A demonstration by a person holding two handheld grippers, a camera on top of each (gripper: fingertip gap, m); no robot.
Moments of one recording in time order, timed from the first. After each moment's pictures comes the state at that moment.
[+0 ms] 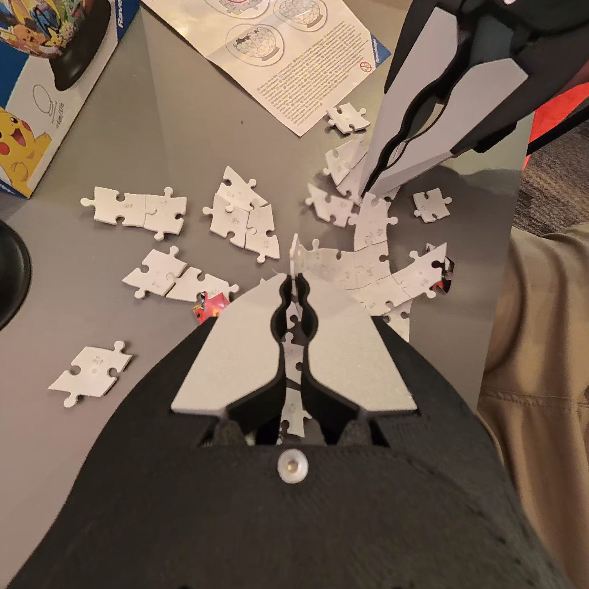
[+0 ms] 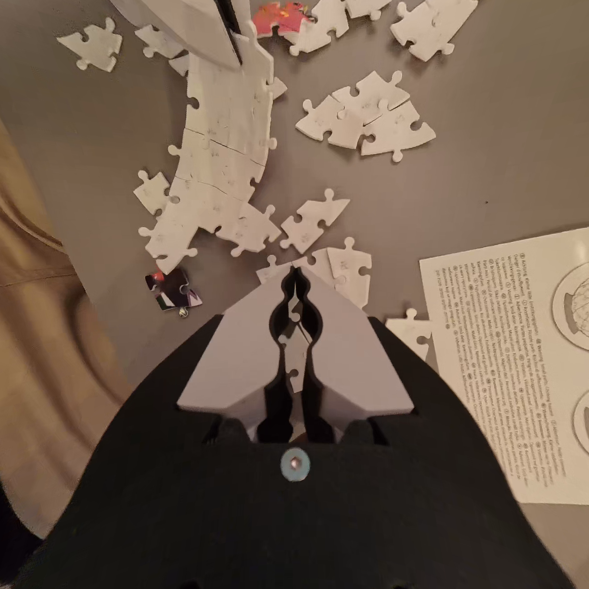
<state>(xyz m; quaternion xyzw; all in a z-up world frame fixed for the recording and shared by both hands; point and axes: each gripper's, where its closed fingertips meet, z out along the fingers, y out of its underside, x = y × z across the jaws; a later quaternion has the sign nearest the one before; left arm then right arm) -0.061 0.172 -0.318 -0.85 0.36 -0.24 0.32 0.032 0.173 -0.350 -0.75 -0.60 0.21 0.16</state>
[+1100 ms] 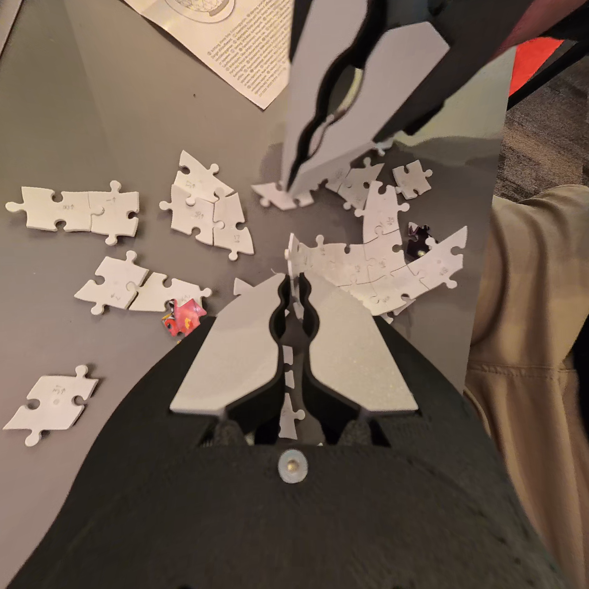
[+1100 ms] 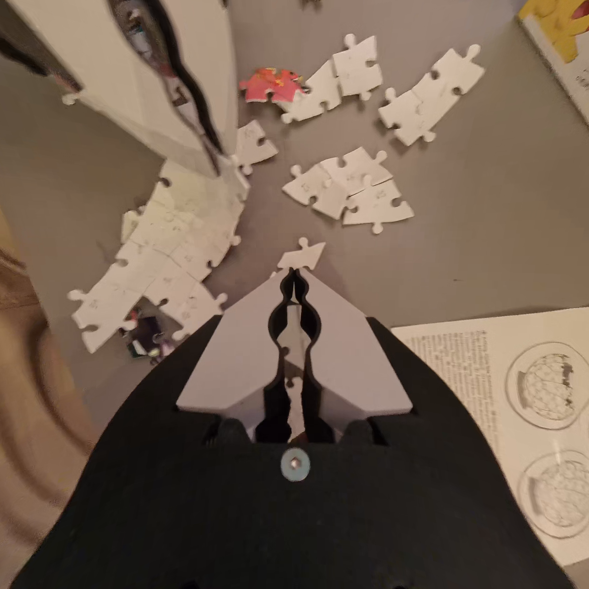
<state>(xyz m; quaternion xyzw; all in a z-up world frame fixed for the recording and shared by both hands) -0.050 0.161 -0.328 -0.84 0.40 -0.26 0.27 -0.002 0.193 -0.349 -0.72 -0.63 0.20 0.19</state>
